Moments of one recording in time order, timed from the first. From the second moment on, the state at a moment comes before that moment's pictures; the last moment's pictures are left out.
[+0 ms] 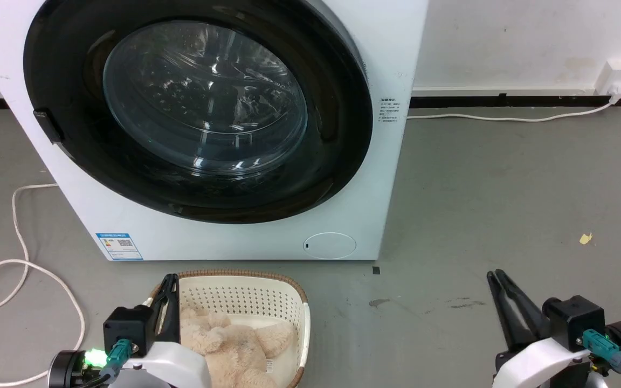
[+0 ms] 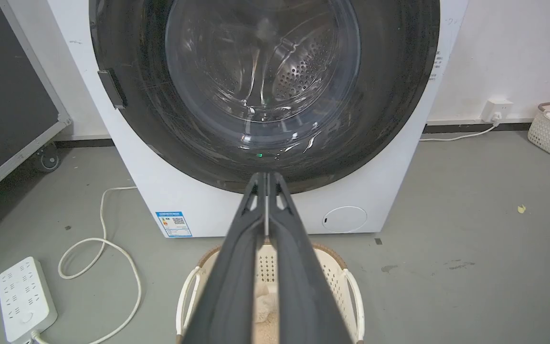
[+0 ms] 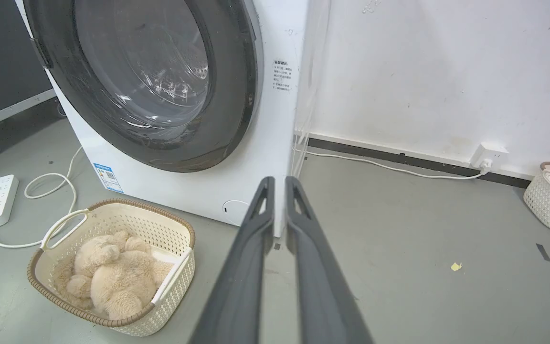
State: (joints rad) left arm 0.02 0.05 0.00 0.00 -0.01 0.01 0.00; right arm 0.01 -0.06 0.00 0.00 0.01 0.13 0.00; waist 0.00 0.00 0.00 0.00
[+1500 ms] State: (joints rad) left arm -0.02 0.05 -0.08 -0.01 -0.05 0.03 -0.08; right arm -0.02 -0.14 0.03 -0.03 0.09 0.13 -0.07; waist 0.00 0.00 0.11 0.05
